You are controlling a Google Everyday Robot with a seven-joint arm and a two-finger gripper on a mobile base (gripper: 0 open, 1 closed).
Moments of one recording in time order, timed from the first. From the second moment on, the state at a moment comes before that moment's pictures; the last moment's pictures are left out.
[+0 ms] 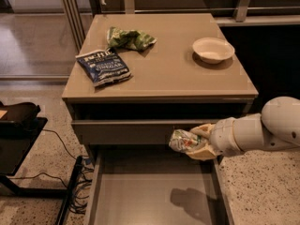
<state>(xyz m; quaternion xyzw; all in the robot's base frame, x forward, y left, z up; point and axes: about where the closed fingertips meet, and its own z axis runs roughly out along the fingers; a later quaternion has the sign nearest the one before) 0.472 -0.138 0.710 -0.56 0.74 0.18 0.34</state>
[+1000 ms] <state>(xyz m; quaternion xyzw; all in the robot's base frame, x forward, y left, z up) 0.495 -0.128 0.601 -0.51 0.76 0.16 0.37</state>
